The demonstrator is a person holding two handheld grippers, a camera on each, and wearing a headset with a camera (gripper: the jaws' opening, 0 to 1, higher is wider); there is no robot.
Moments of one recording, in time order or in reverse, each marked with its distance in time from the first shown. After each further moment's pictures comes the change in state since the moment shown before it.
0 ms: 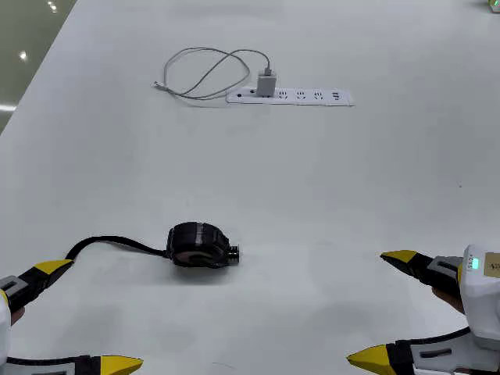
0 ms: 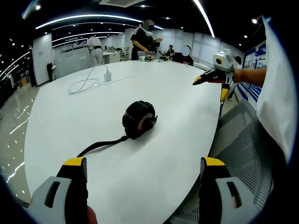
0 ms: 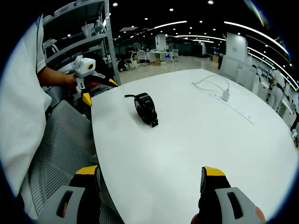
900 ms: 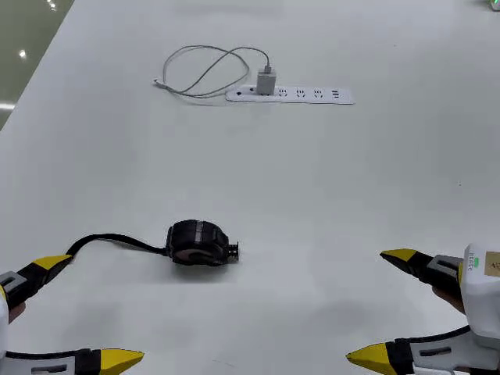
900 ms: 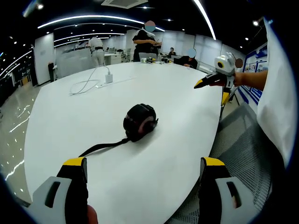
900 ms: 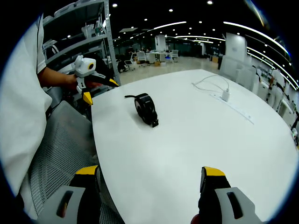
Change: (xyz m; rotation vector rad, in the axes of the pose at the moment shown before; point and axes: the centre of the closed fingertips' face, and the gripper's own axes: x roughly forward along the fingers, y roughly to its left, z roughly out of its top) left arm 0.000 0.001 0.006 -0.017 -0.018 0.003; right arm 0.000 0.001 -0.001 0.006 -0.005 0.003
